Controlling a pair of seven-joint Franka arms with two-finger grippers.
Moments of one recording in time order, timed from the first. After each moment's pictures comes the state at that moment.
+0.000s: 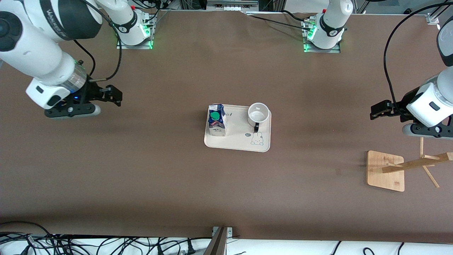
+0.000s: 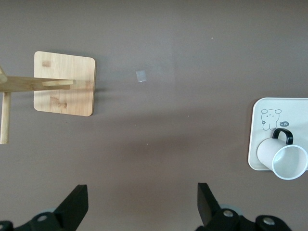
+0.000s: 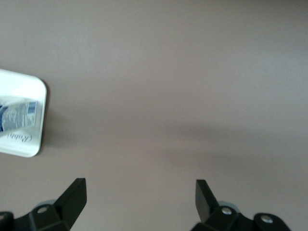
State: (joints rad) left arm -0.01 0.26 -0.02 -1.39 -0.01 1.59 0.02; right arm 0.25 0.14 0.01 -1.64 -0.01 1.72 0.12
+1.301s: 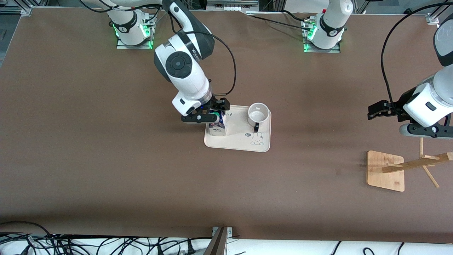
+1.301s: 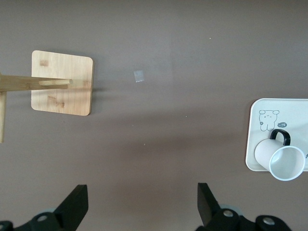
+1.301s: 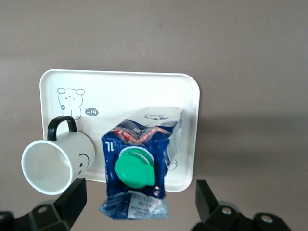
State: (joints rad) left arm -0.02 0.26 -0.03 -1.39 -0.01 1.59 0.00; right arm 0.64 0.52 0.05 -1.53 0.14 2.14 0.67
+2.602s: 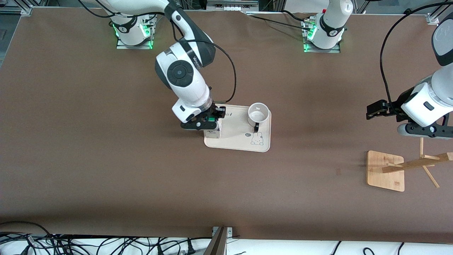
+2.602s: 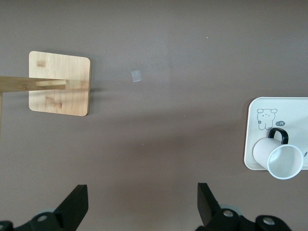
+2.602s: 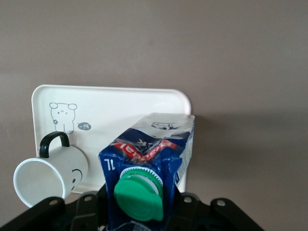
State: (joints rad) left arm -0.03 0.26 -0.03 -1.39 -0.01 1.59 0.00; right arm 0.60 0.55 0.02 -1.41 0.13 2.02 0.60
